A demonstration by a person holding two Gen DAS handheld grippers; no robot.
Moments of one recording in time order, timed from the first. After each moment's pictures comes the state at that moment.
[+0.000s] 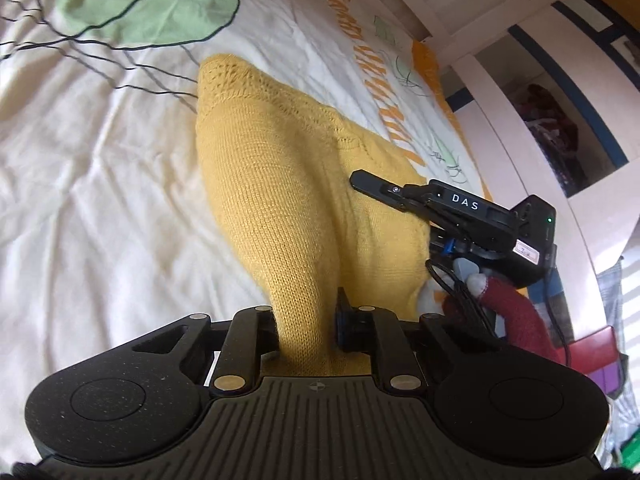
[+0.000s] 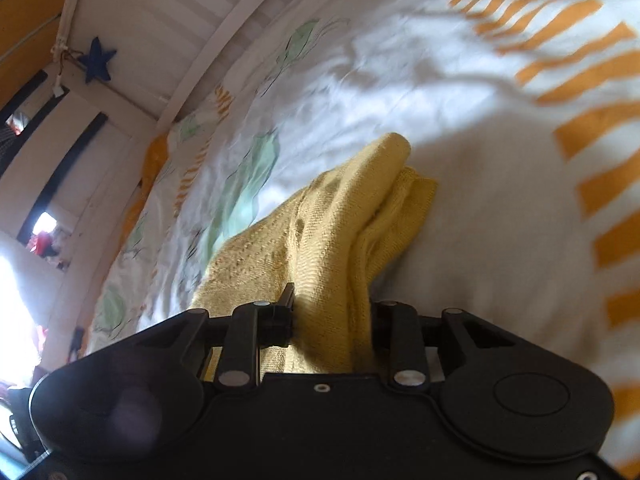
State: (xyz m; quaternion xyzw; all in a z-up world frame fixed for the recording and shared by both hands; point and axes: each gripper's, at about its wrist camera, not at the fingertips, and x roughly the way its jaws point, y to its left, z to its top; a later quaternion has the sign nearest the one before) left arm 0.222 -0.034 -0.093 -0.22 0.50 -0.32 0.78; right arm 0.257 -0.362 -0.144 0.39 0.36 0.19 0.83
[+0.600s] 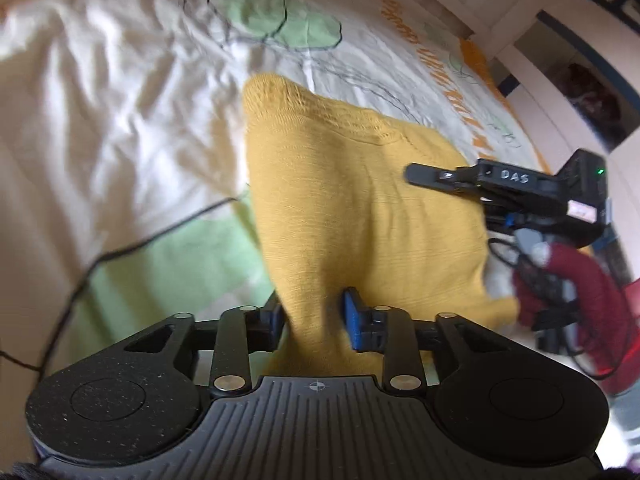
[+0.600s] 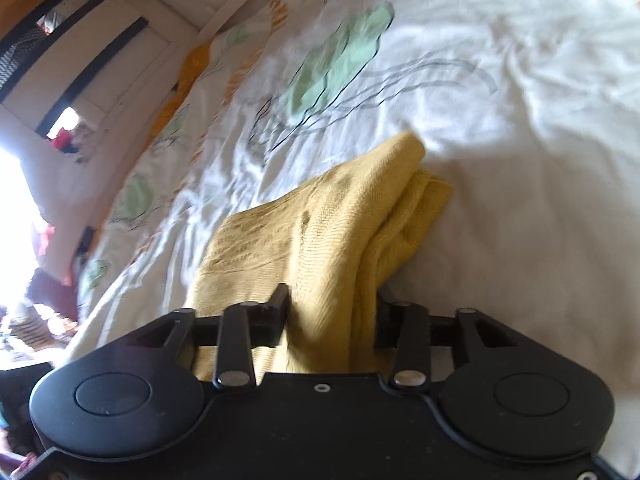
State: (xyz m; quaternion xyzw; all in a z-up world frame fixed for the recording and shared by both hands) left arm 0.097 0.096 -0.082 -0.12 0.48 -0.23 0.84; right arm 0.161 -0.226 -0.122 0.31 0.39 0.22 0.84
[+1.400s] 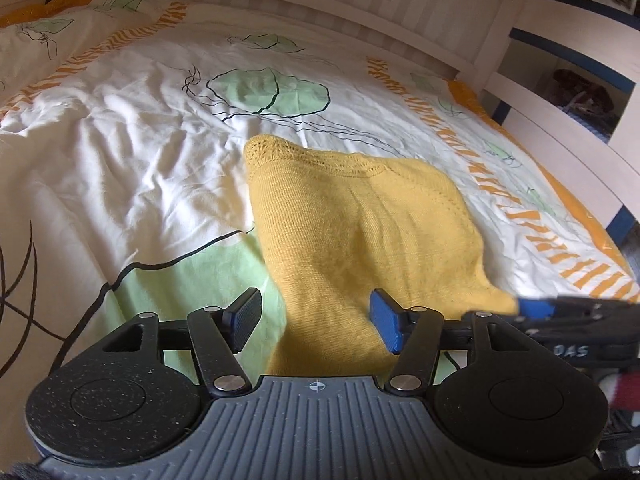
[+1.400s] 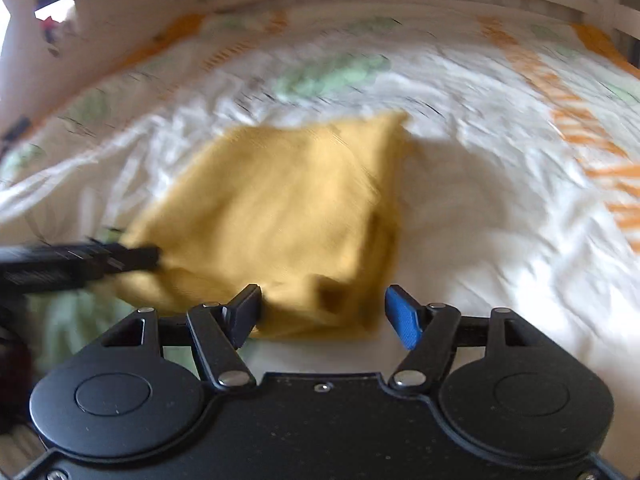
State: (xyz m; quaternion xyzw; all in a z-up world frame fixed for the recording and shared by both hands) left arm 0.044 0.086 -0.073 -0.08 0.37 -0.20 0.91; right arm 0.027 -0.160 -0.103 0.09 0.37 0.08 0.92
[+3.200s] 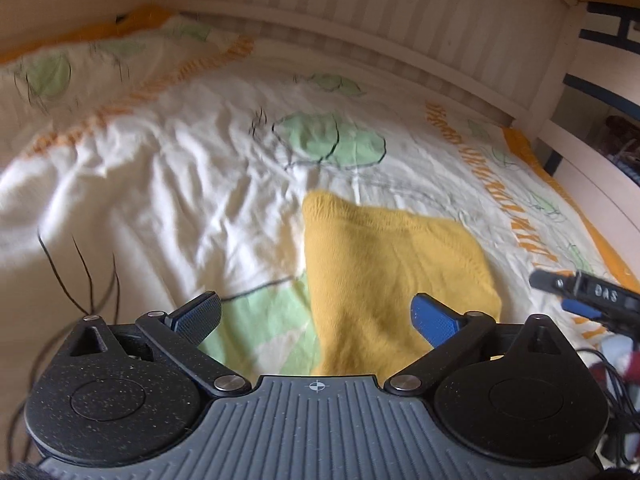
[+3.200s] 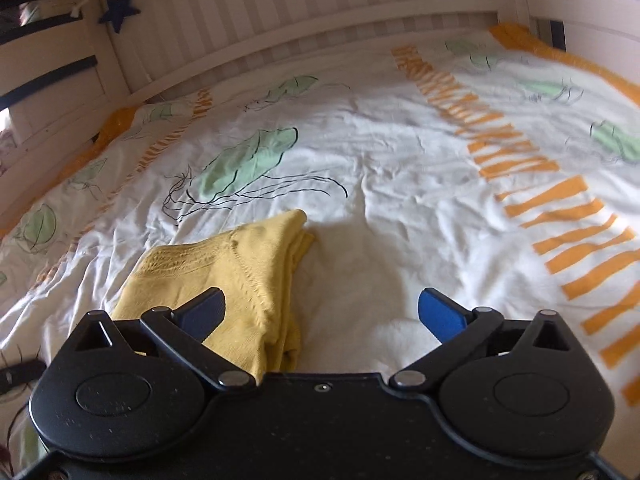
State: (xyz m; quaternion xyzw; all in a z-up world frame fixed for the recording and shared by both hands) left arm 0.022 0.091 -0.019 -0.09 0.33 -0.09 0.94; right arm 0.040 -0.228 -0.065 0.18 0.29 0.01 0.94
